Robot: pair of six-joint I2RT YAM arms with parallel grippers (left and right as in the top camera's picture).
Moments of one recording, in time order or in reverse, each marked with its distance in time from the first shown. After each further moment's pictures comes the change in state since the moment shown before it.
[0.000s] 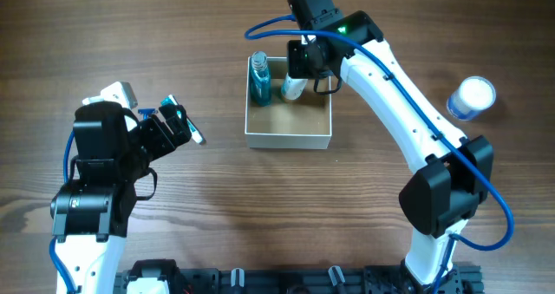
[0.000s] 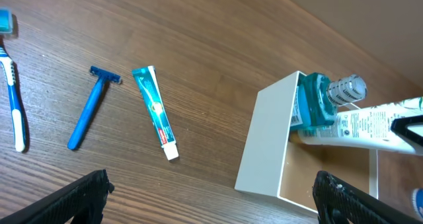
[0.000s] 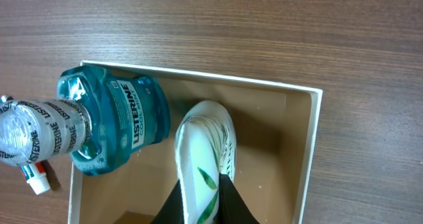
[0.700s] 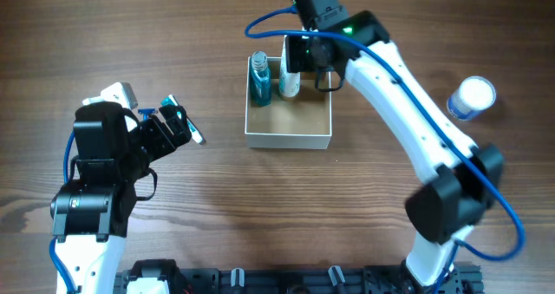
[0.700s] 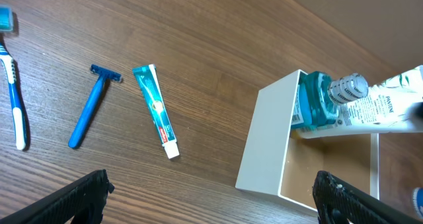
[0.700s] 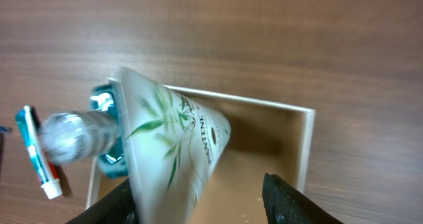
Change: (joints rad) left arm 0.000 0.000 0.000 -0.005 0.000 0.000; right arm 0.000 -0.072 0.002 0.027 0.025 -0.043
